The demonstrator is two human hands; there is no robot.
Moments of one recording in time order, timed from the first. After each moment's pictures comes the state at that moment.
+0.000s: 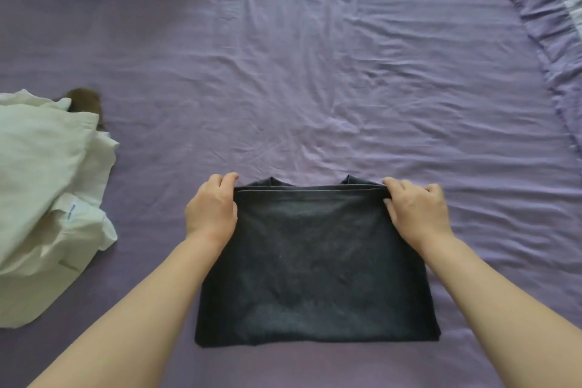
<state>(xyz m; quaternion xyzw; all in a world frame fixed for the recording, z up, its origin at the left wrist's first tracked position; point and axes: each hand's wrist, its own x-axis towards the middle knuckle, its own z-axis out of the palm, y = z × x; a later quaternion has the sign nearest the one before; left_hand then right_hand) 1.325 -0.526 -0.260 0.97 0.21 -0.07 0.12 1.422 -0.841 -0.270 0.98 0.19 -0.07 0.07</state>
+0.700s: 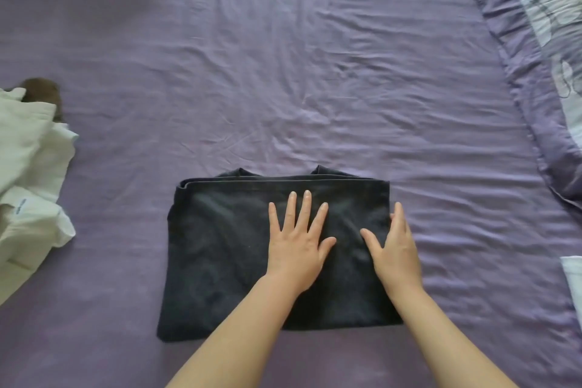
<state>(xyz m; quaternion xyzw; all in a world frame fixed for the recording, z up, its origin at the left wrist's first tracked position) 1.305 -0.698 -0.316 0.99 -0.01 -0.15 0.08 1.337 -0.869 -0.288 0.95 -0.09 -0.12 -0.27</state>
